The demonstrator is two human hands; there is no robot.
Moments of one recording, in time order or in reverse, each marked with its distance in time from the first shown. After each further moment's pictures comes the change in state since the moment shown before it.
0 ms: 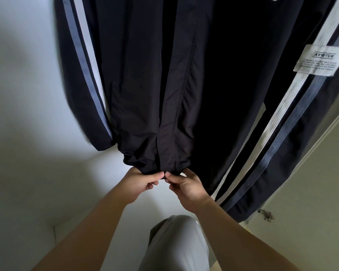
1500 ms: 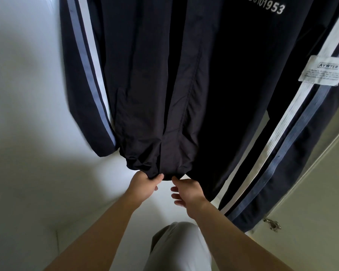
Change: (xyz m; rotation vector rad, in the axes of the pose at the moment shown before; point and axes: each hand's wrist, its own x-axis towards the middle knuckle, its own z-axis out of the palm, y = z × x) left_hand 0.004 0.001 0.009 0.336 0.264 0.037; right_hand 0.008 -0.002 0.019 -0.435 0.317 0.155
